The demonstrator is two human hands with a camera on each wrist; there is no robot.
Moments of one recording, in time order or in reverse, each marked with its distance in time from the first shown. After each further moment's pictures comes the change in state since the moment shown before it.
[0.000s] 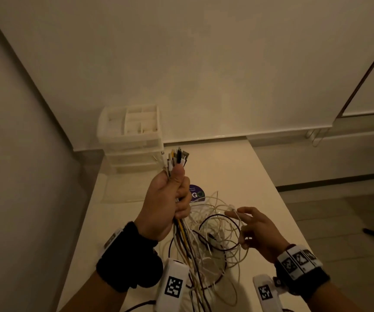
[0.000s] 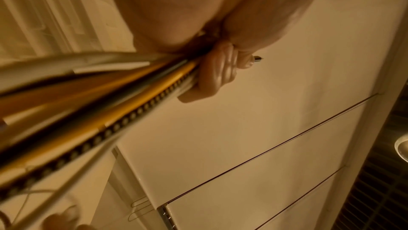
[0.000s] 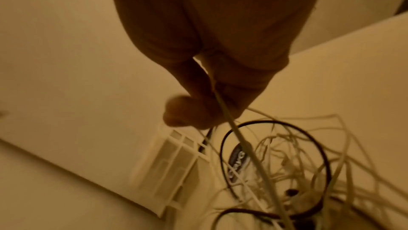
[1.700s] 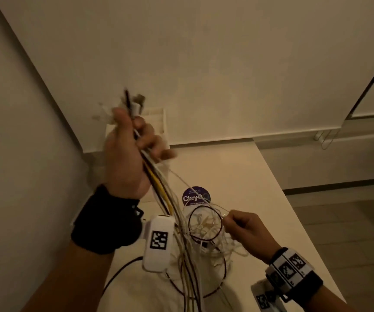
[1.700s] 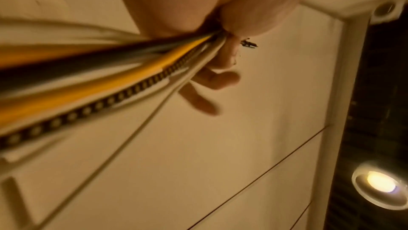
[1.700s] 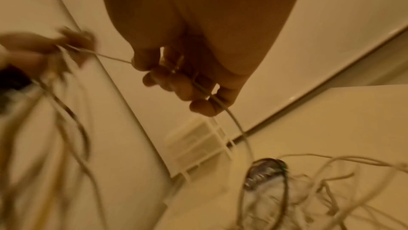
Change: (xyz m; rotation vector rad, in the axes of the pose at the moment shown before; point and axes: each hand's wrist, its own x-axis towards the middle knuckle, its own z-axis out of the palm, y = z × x) left_hand 0.022 0.082 0.002 -0.125 0.133 0.355; right_hand -0.026 -0.016 0.035 -0.439 -0.209 -0.545
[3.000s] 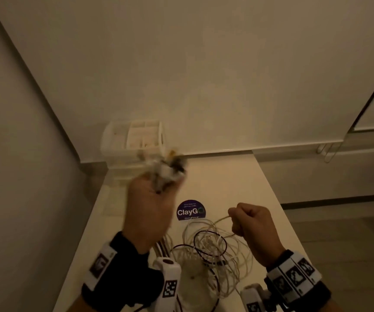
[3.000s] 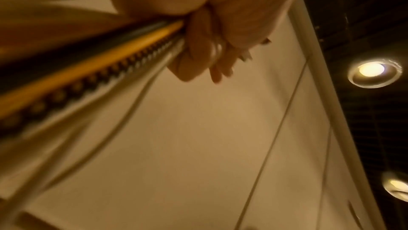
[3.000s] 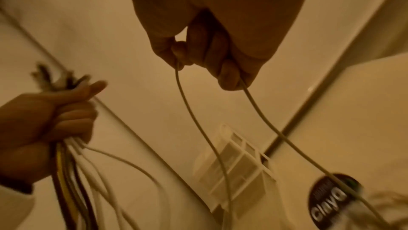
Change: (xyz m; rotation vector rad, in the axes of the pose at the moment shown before) left_hand -0.034 -0.058 0.016 0.864 0.124 0.308; right_hand 0.030 -0.028 -0.031 0.295 0.255 0.018
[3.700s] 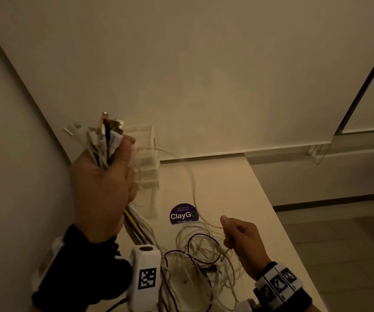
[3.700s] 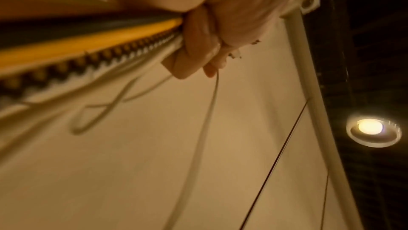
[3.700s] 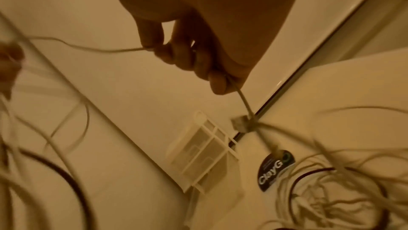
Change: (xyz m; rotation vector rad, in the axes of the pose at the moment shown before) left_hand 0.024 0.041 -0.024 -0.352 0.142 -0.099; right_hand -0.015 0.030 -0.014 0.010 -0.026 0.022
